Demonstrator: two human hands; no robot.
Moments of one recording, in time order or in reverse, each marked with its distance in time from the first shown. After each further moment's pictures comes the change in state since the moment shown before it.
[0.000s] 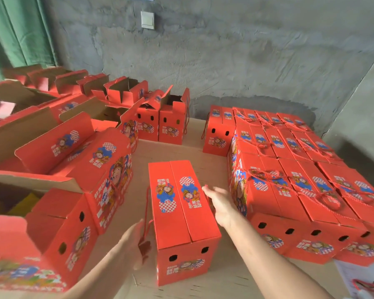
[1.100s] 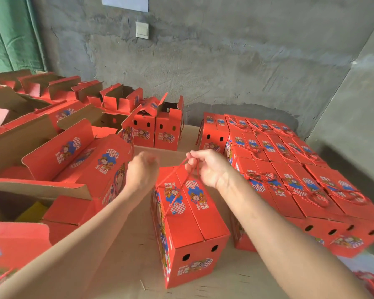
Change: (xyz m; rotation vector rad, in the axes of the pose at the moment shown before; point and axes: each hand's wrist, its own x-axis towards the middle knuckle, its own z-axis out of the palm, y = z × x) left_hand -0.070 0.123 0.029 0.773 0.188 1.236; right_hand -0.048 -0.095 0.070 0.047 -0.214 -0.106
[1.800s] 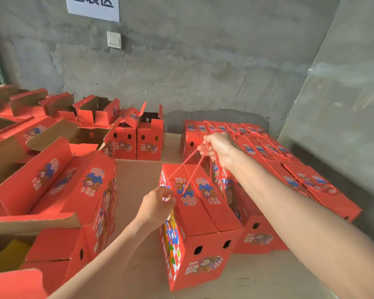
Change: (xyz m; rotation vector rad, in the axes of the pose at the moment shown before) left_hand -0.009 -0.030 0.039 -0.041 -0.386 0.183; right_hand 0.000 -0.065 -0.002 -0.407 0.438 -0.221
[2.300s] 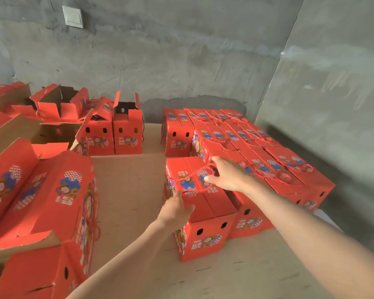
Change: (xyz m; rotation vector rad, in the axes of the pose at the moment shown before) left_hand 0.020 0.003 0.066 0.098 -0.371 0.000; right_hand 0.010 0.094 -0.042 -1.097 -0.110 -0.134
